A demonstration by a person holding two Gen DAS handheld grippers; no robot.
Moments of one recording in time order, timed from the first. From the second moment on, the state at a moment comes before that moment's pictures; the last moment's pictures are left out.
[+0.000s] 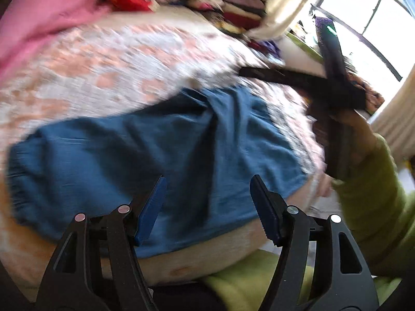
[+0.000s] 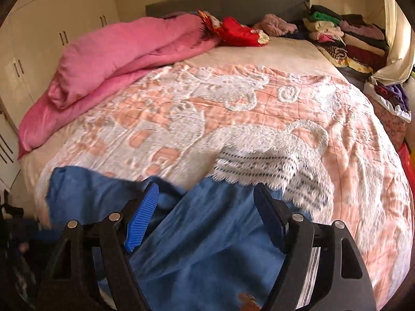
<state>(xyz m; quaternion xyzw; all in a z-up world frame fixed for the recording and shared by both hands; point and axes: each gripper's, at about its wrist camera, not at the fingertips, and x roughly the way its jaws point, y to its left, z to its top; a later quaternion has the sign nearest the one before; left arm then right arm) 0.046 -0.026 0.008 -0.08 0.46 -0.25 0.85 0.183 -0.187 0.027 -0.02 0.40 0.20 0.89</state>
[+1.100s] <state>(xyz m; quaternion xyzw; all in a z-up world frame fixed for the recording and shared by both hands) 0.074 -0.083 -0.041 0.01 0.45 -0.25 0.86 0.203 -0.257 0.033 0.05 0.39 0.13 0.91</state>
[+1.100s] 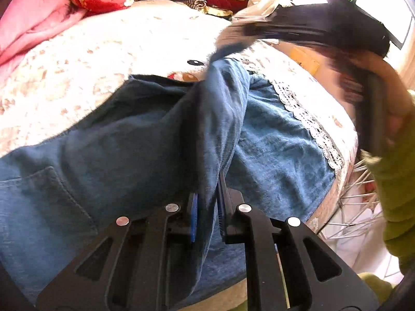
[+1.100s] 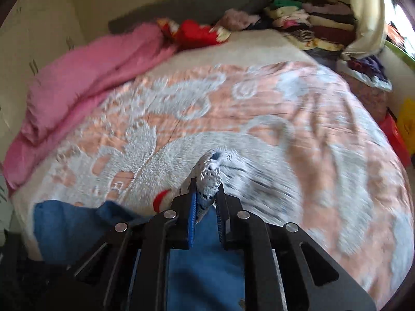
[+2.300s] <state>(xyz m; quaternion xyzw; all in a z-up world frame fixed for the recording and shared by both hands) 0.017 -0.104 -0.045 0.12 0.48 -0.28 0.82 0.008 -0.372 -0.017 0.12 0.44 0.05 0.89</state>
